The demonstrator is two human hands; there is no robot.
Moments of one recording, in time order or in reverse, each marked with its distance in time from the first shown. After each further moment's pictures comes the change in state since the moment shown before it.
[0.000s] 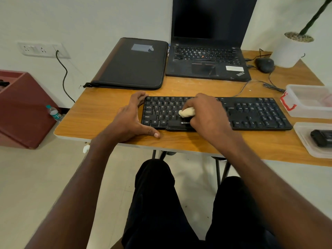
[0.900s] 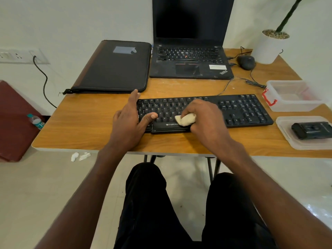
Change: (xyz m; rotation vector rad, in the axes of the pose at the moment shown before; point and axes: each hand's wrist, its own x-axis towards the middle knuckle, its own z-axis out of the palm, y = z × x) left_hand 0.011 0.023 0.049 0.198 0.295 0.090; right_hand -0.024 0.035 -0.002 0.171 0.062 0.041
